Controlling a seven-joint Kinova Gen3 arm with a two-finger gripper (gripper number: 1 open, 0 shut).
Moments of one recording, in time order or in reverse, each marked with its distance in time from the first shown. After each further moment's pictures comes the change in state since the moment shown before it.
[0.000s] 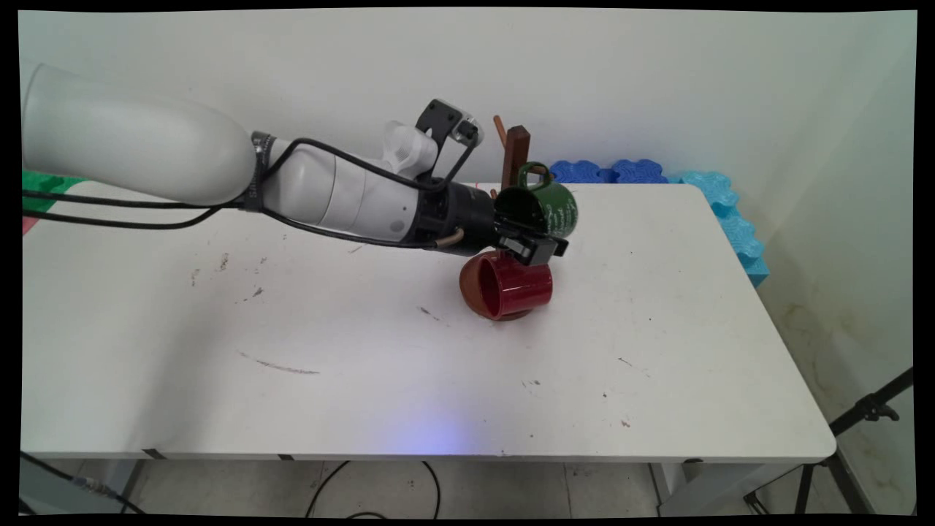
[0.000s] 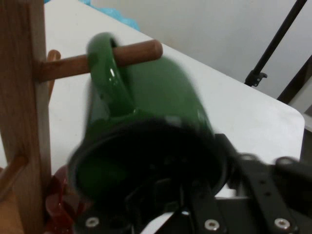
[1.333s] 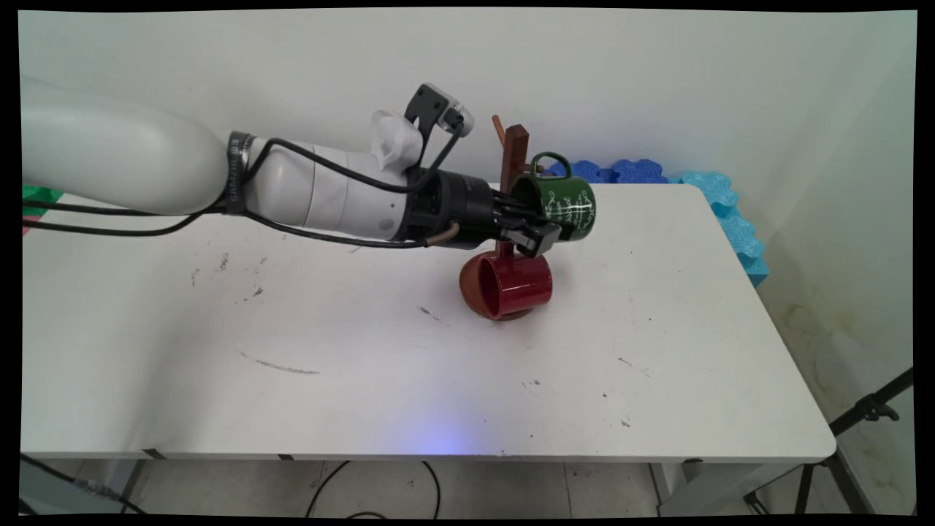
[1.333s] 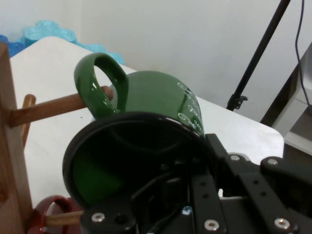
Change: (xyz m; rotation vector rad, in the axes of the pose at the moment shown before) arm 0.003 0.012 -0.018 -0.036 0.089 0.052
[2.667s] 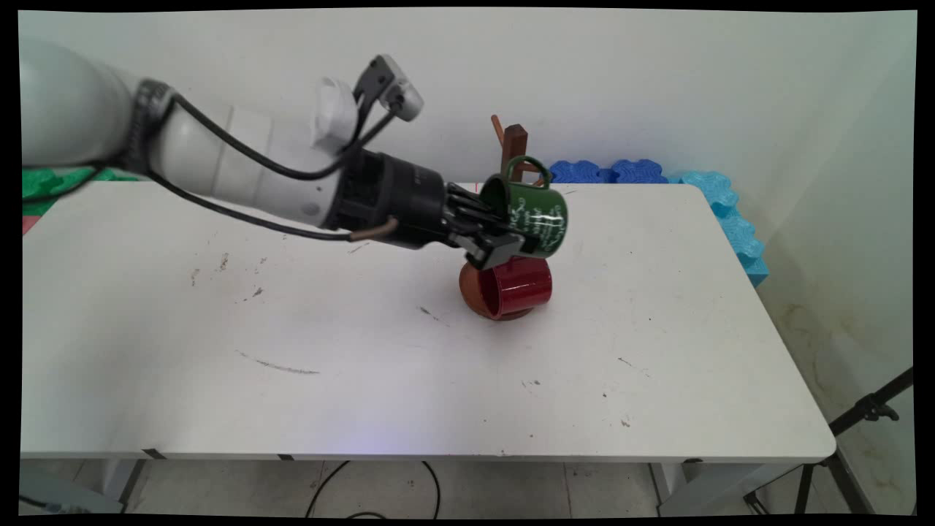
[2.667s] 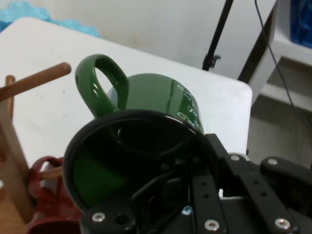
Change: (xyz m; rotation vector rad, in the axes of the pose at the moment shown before) arm 0.021 0.011 -0.066 -0.058 -0.113 0.095
